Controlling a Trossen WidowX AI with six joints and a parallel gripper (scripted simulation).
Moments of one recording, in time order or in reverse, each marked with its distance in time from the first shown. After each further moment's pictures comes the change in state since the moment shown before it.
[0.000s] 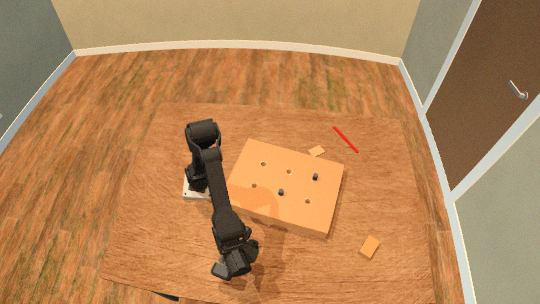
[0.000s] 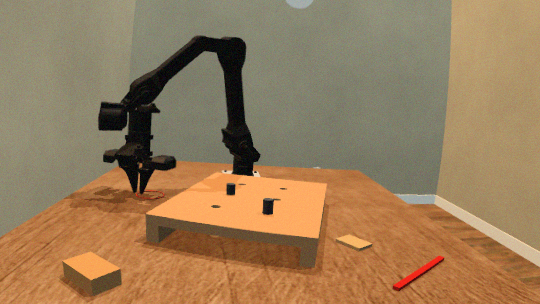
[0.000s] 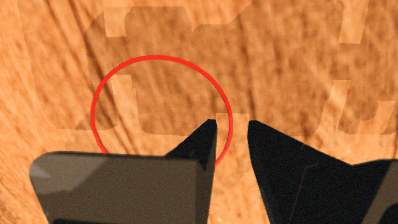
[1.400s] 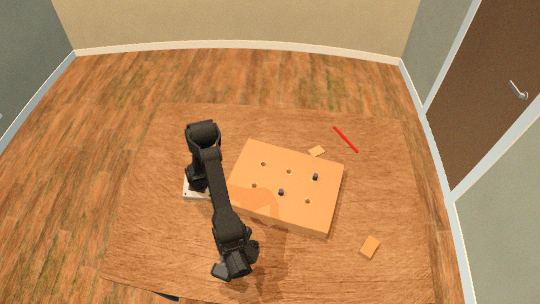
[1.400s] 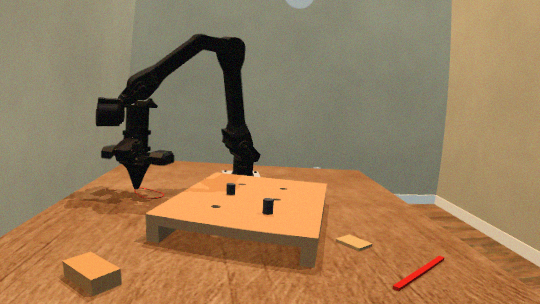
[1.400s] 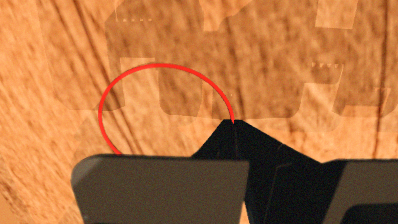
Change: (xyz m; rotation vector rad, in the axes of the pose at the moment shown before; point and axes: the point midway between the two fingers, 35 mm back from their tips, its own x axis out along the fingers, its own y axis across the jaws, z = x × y) arm -0.011 -0.004 0.003 0.002 0.012 0.010
